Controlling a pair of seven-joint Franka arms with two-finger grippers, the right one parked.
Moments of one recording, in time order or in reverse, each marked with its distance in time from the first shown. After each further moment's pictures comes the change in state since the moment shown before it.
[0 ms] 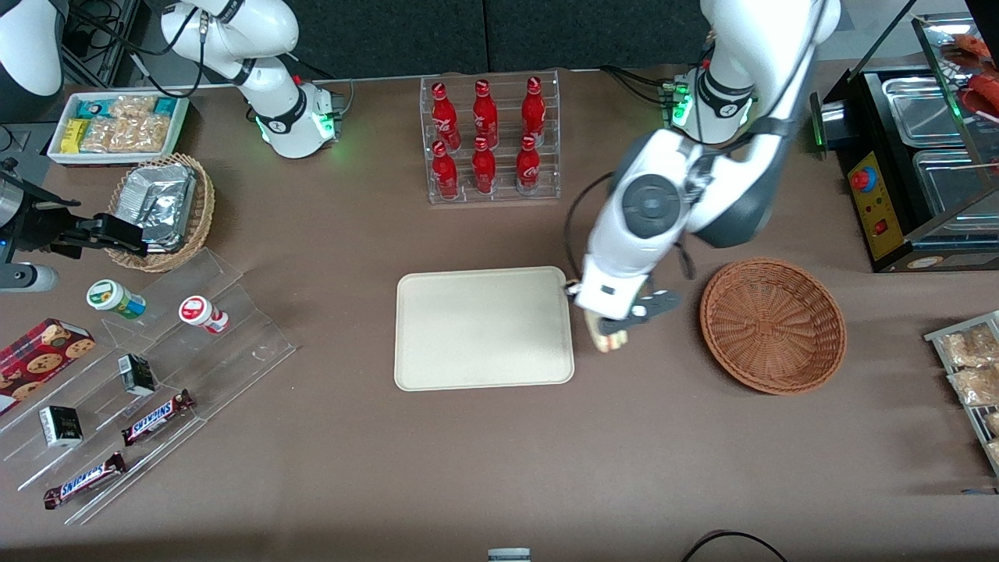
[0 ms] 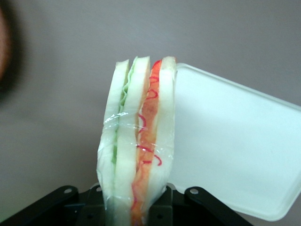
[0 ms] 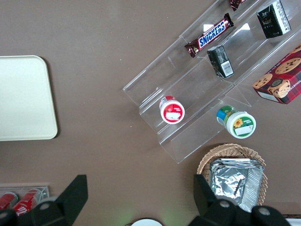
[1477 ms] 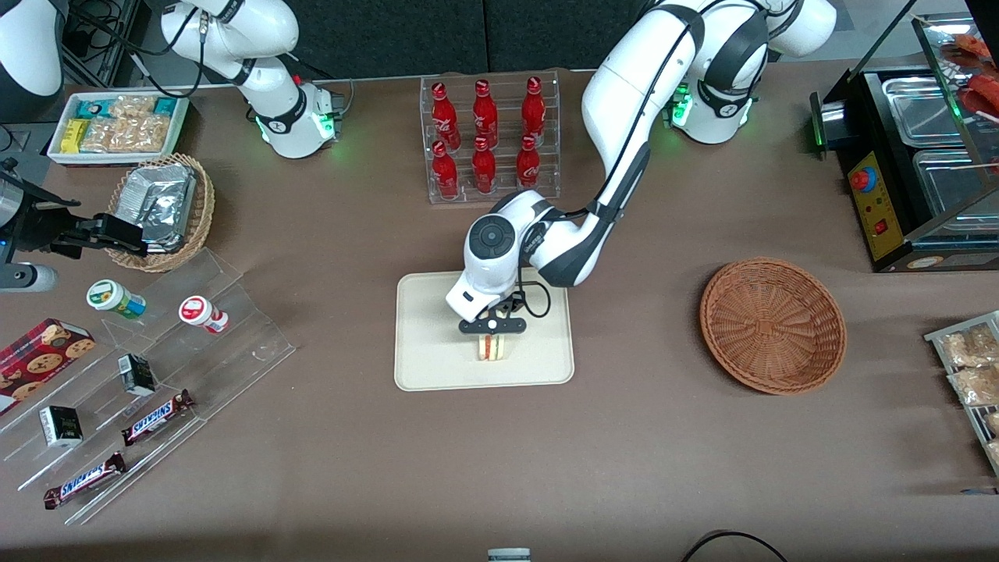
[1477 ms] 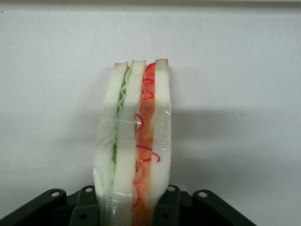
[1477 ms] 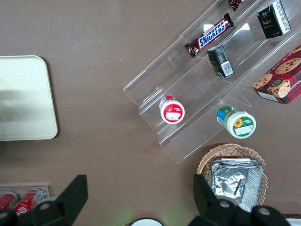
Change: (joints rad) arm -0.222 0.439 0.003 0.222 0.042 0.336 0.107
